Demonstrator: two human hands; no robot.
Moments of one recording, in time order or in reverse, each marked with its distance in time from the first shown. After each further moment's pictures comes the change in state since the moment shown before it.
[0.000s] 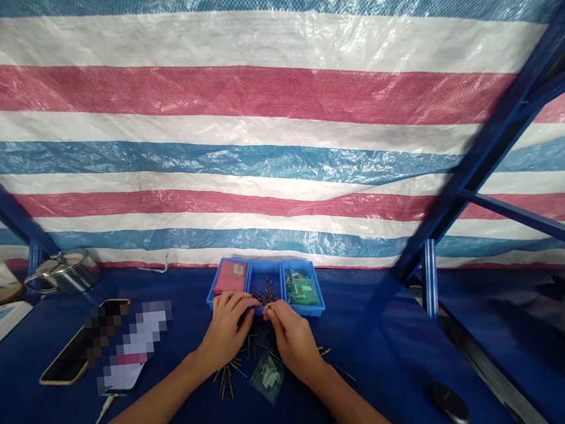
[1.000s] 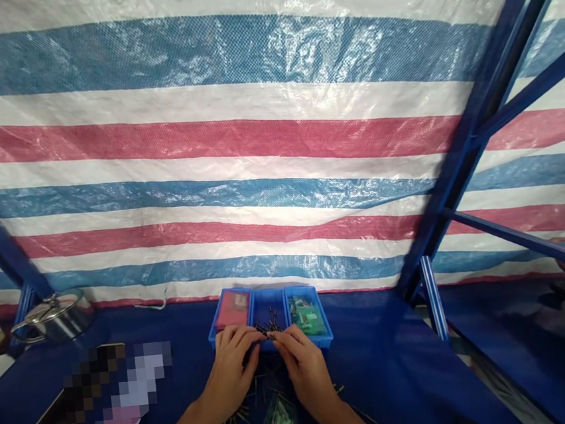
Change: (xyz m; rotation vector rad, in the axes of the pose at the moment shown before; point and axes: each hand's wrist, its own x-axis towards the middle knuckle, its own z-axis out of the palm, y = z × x) left_hand 0.002 0.000 0.001 -0.029 -0.001 0.002; right_hand 0.006 0.011 0.001 -0.001 0.129 -0.038
